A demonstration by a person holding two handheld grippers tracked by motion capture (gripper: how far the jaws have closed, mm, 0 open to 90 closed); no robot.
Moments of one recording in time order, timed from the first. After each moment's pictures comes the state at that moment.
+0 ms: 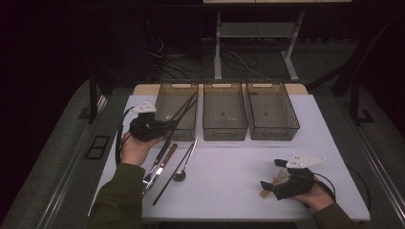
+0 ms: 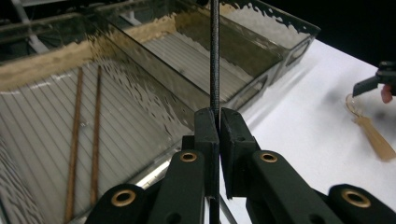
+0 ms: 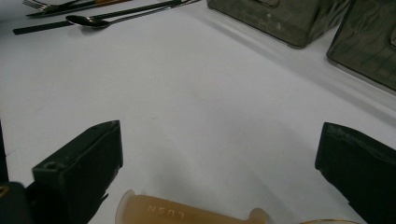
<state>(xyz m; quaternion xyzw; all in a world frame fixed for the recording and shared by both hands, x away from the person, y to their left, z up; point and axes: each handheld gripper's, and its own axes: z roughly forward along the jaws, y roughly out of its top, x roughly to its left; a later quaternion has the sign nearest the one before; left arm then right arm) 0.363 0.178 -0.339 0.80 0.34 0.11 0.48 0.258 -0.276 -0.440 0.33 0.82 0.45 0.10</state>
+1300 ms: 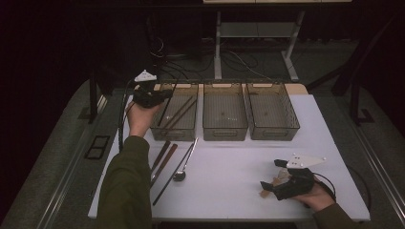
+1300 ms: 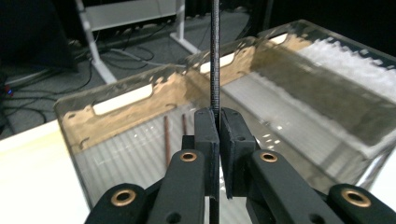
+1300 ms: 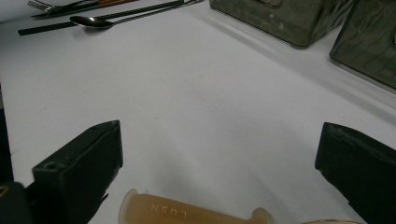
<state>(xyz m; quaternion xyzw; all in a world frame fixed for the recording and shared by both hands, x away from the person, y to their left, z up) 0.464 0.187 -0.337 0.77 0.39 0.18 0.47 0.257 -0.276 -0.441 0.33 0.82 0.46 0.10</state>
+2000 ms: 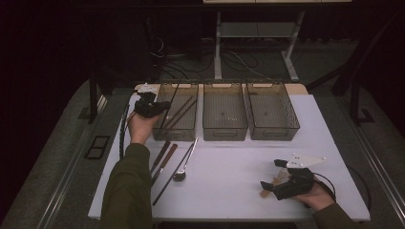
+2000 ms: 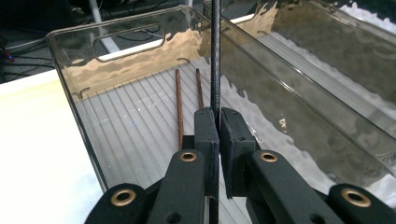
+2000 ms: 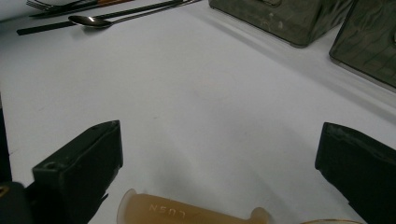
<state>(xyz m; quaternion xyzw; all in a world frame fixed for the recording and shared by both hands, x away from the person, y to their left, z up) 0.465 0.194 -0.380 0.78 0.42 0.17 0.44 0.258 -0.277 -0.441 0.33 0.82 0.46 0.10</state>
